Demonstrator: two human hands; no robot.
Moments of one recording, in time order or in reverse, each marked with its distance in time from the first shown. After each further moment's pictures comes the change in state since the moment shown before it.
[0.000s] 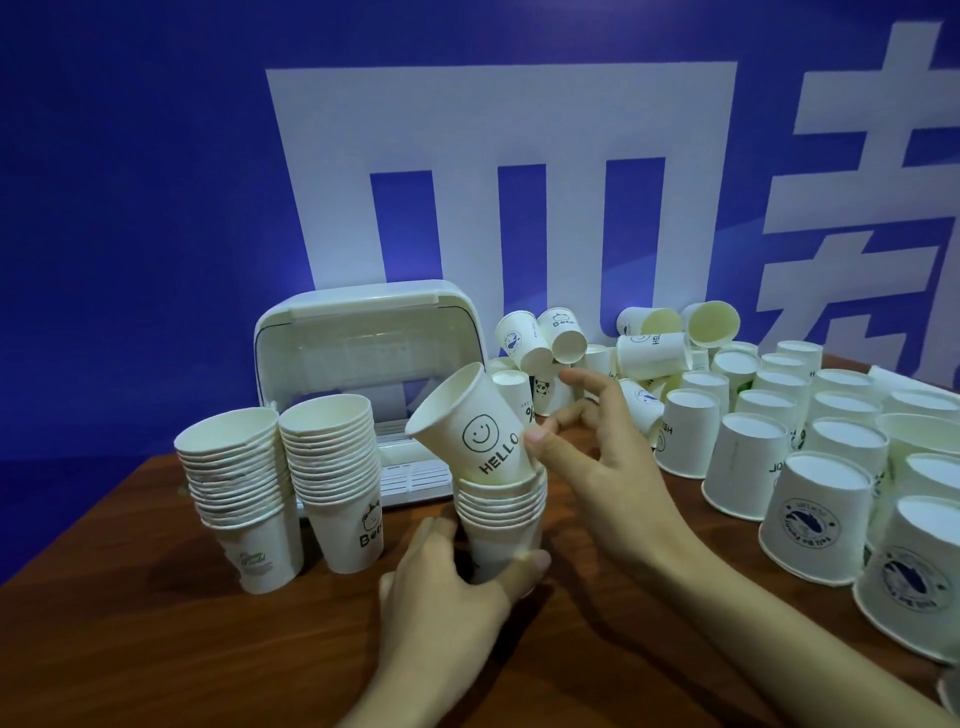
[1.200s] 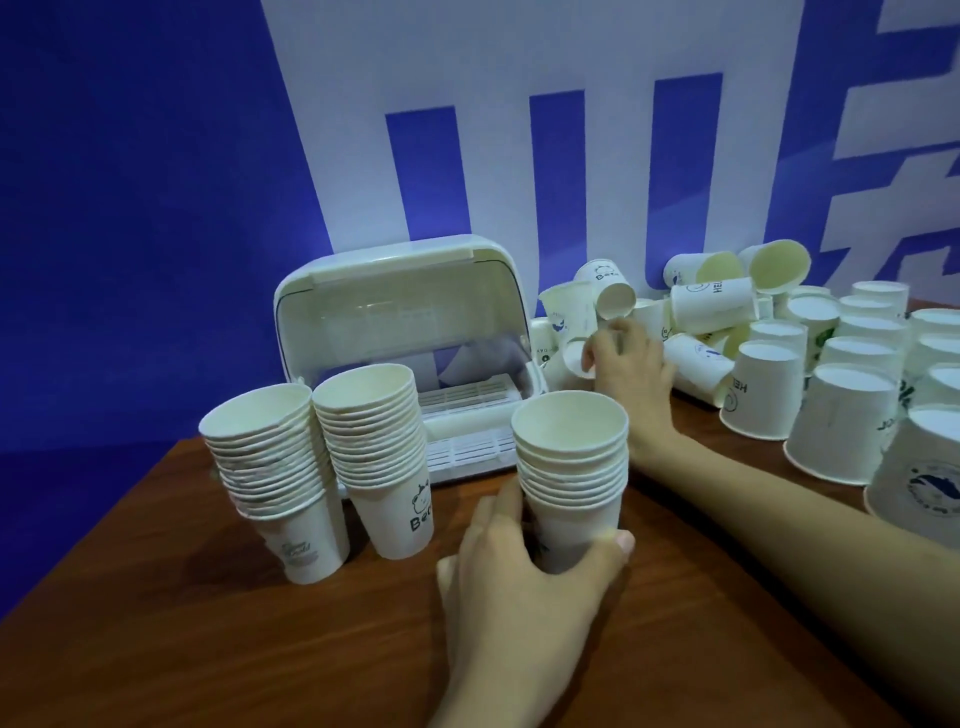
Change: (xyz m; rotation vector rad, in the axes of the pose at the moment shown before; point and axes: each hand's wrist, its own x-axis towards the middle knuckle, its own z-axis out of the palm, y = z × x) left_hand -0.003 -0.001 -0.003 0.017 -0.005 0.060; right_hand 0.096 0.102 0.038 -0.900 0.040 0.011
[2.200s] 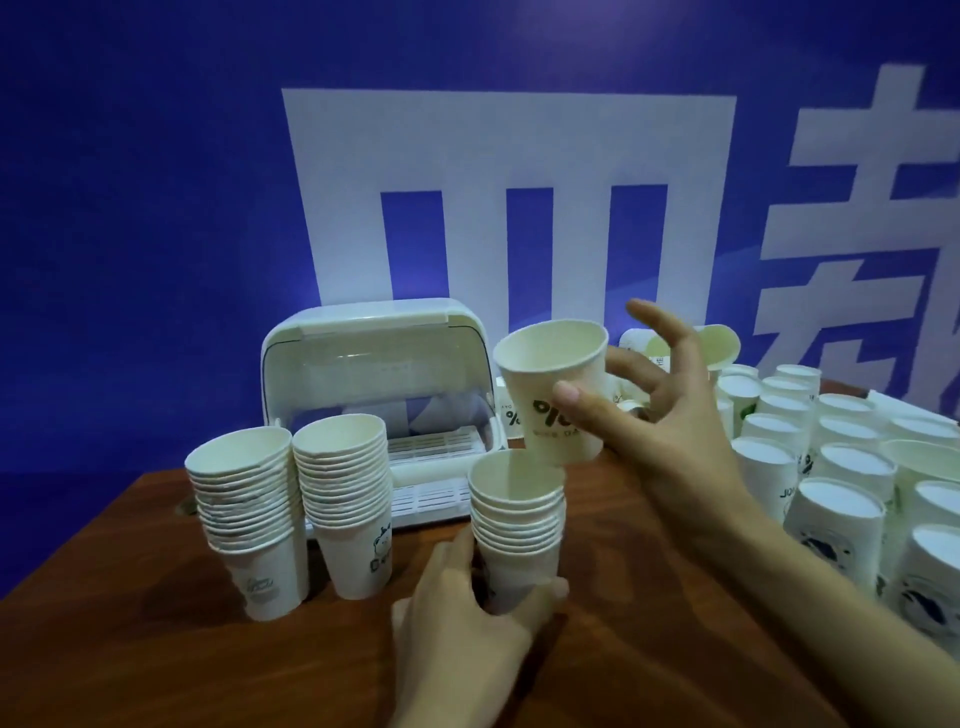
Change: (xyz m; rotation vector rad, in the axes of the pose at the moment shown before) left_hand -0.005 0.016 -0.008 -0.034 -0.001 -0.036; right_hand -0.077 -0.043 -0.152 1.064 0.088 -0.025
